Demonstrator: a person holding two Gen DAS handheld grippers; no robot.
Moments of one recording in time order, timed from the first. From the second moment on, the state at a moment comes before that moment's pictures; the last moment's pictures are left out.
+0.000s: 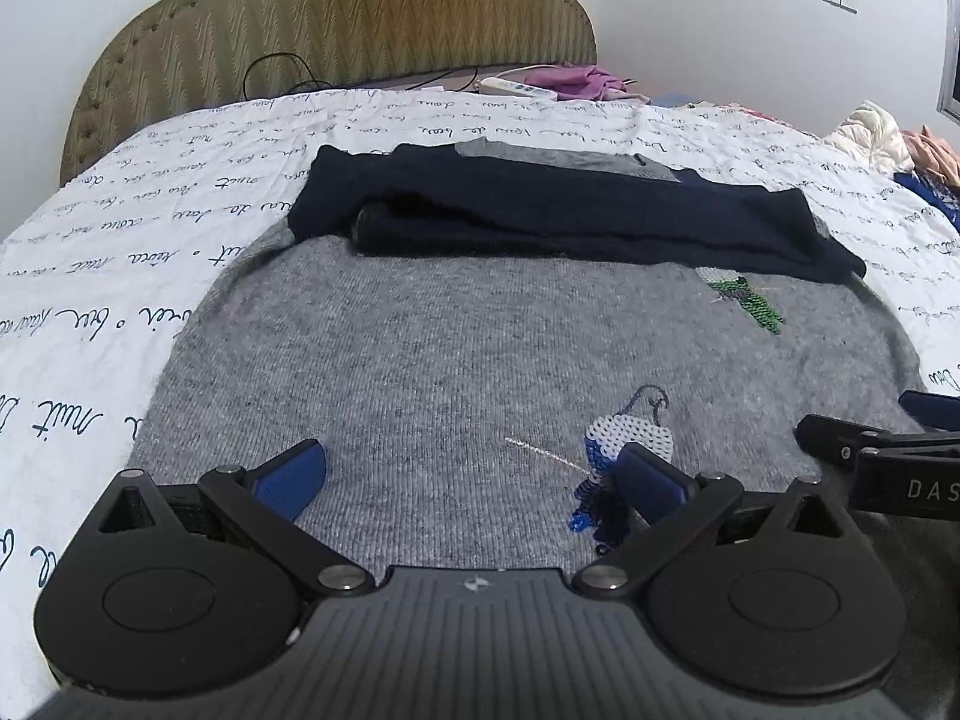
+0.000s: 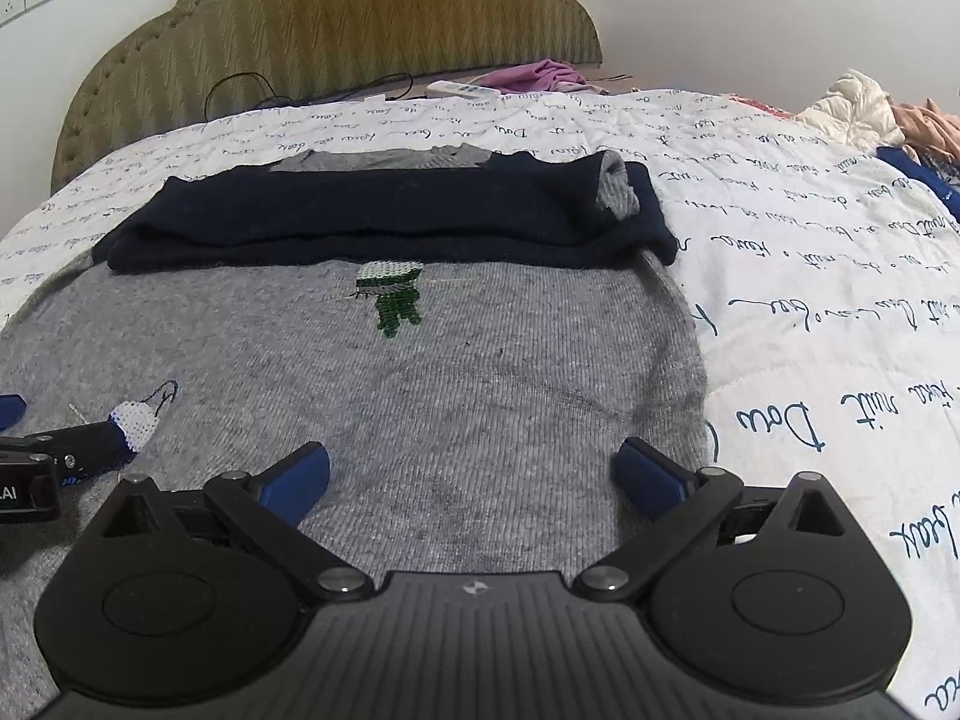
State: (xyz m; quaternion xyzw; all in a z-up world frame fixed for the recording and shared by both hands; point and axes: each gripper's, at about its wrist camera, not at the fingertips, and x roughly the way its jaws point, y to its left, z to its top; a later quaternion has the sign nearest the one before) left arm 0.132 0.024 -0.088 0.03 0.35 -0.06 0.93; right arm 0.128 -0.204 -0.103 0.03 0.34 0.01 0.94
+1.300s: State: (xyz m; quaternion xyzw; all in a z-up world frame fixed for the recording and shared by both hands) left arm 0.130 0.034 -0.088 0.00 0.35 -0.07 0.94; right arm 0.122 -0.208 -0.103 0.04 0.33 0.02 0.94
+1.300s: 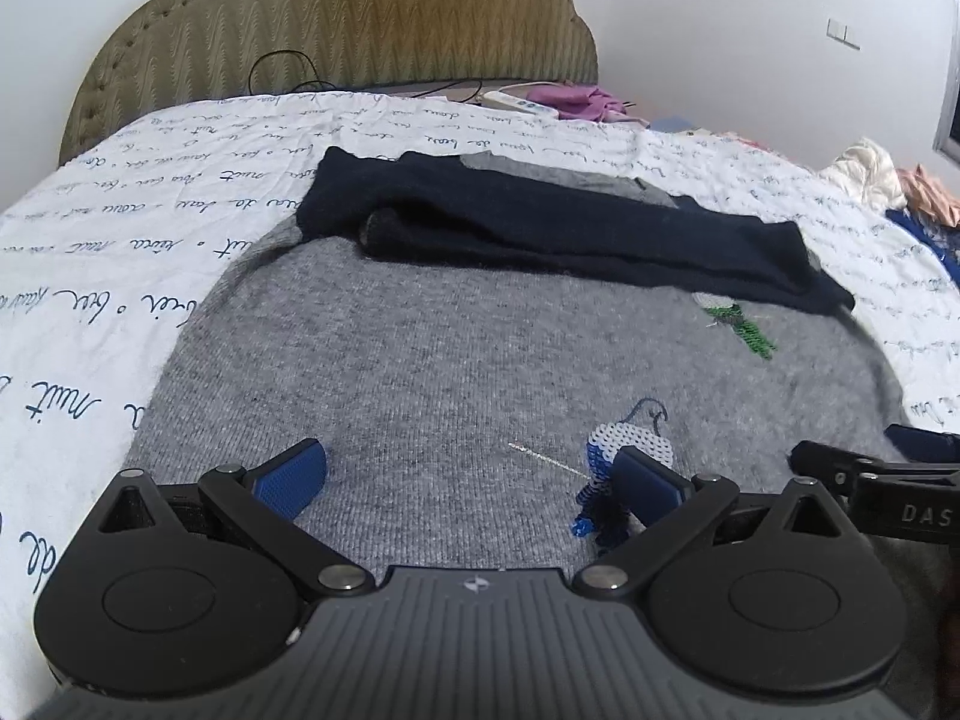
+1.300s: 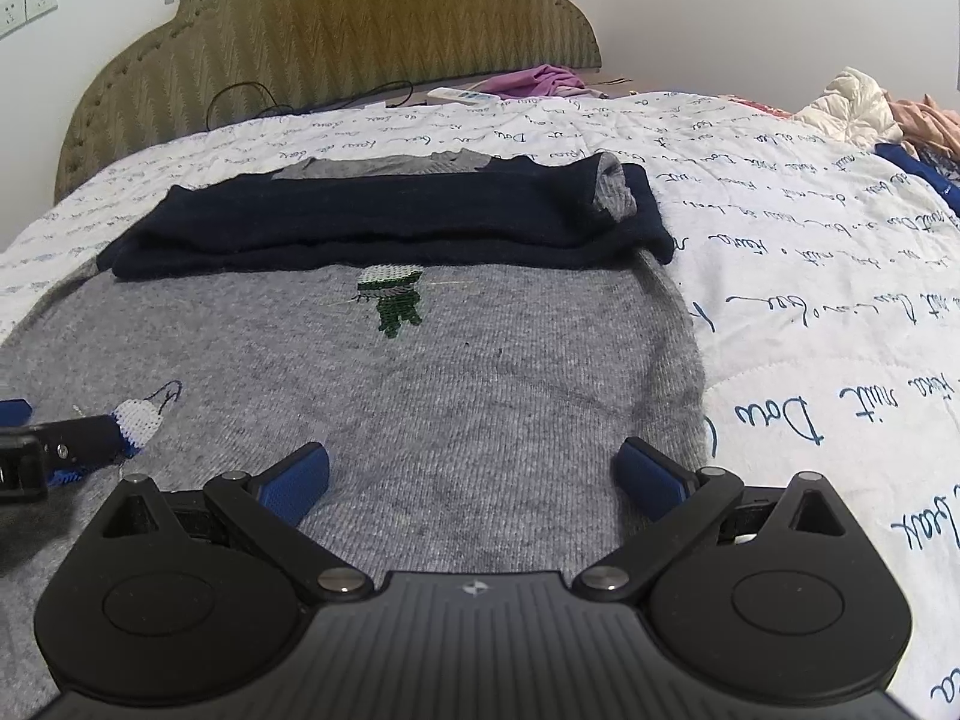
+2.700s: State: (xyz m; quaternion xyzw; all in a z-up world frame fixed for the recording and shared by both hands) left arm 0.029 0.031 -0.075 0.05 0.39 -0.05 0.92; right arm 0.034 -0.204 -0.094 0.01 0.36 0.03 0.93
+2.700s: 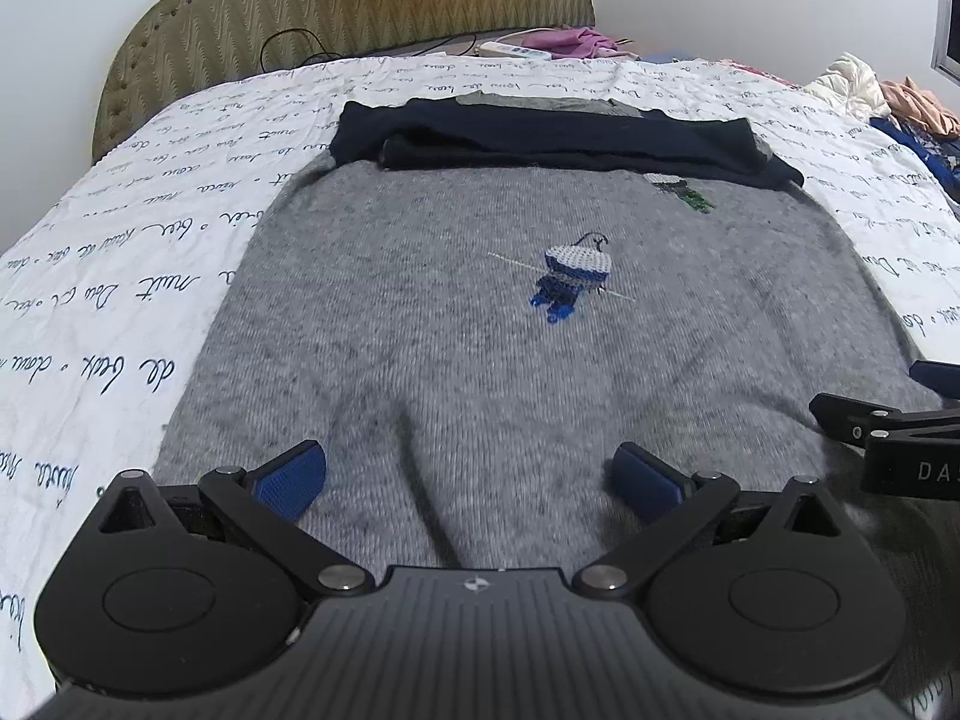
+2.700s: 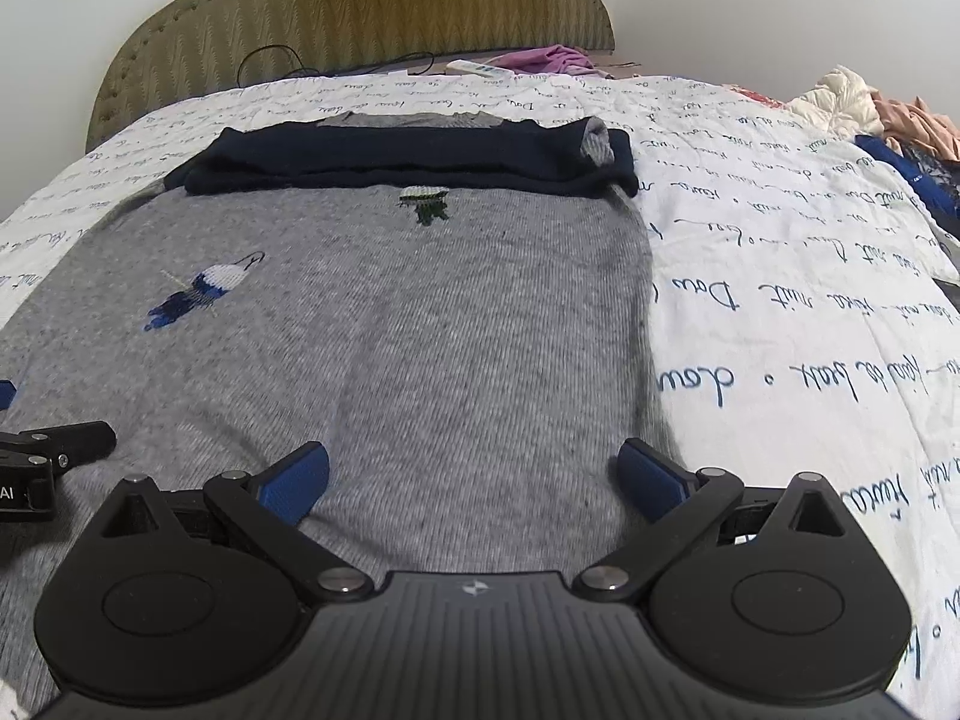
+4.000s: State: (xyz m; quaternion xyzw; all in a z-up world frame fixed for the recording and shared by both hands) left arm -0.059 0.075 -0.054 0.05 0.37 -0.06 0.93; right arm -0.069 -0.231 -0.083 0.02 0.38 0.08 0.92
